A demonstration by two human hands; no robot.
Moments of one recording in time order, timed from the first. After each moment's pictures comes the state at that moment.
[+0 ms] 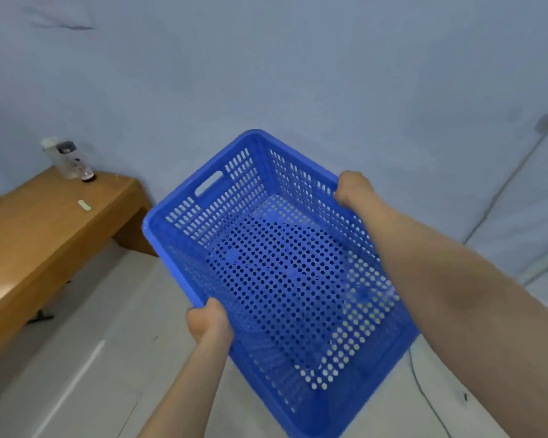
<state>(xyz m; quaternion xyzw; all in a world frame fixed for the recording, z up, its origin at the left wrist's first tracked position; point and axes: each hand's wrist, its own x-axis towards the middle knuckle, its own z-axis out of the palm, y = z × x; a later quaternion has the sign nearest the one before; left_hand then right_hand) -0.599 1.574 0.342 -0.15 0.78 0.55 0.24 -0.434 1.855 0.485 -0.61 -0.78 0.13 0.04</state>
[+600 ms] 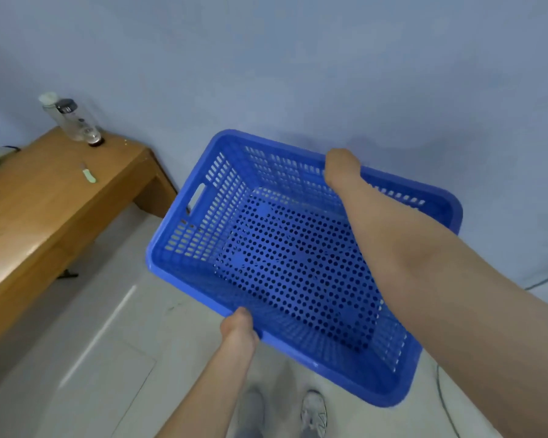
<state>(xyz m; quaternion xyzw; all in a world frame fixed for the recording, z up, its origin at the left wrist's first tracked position) -0.632 1.698 0.280 -0.30 0.67 0.55 0.39 -0.594 2.017 0.396 -0.54 -0.84 0.10 -0.01</state>
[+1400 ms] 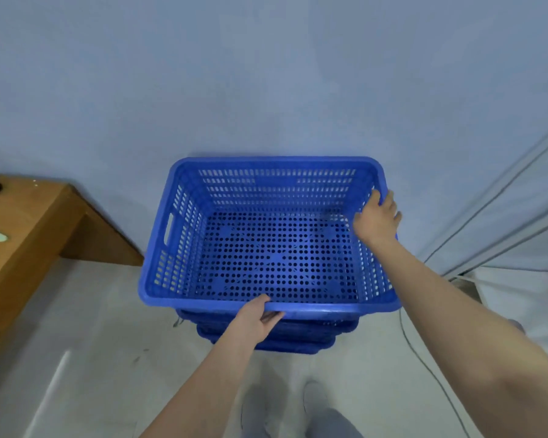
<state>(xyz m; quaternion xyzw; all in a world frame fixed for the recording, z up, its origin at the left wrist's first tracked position) -0.687 1.730 0.294 -0.16 0.60 0.43 0.65 -0.473 1.922 0.349 -0.77 -0.63 0.11 0.08</state>
